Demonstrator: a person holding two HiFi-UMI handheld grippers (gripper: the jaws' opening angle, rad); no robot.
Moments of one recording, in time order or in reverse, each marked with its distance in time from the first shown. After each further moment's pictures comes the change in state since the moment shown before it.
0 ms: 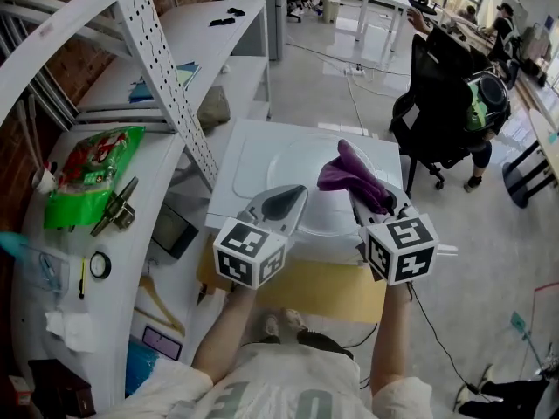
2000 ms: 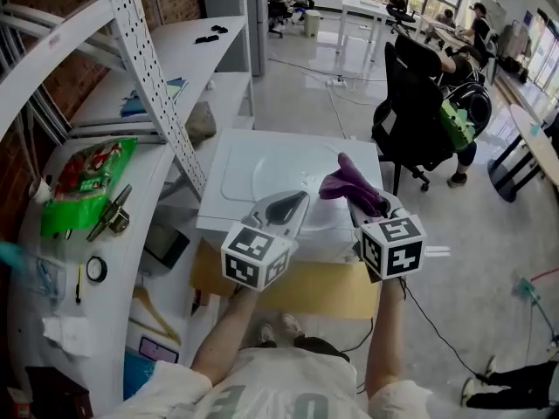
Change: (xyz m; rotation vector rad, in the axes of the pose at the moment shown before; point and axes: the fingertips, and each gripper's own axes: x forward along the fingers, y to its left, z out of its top) left arm 0.005 -0.041 0.004 0.058 -0.020 -0.059; right arm -0.032 -0.021 -0.025 0.018 0.054 -0.102
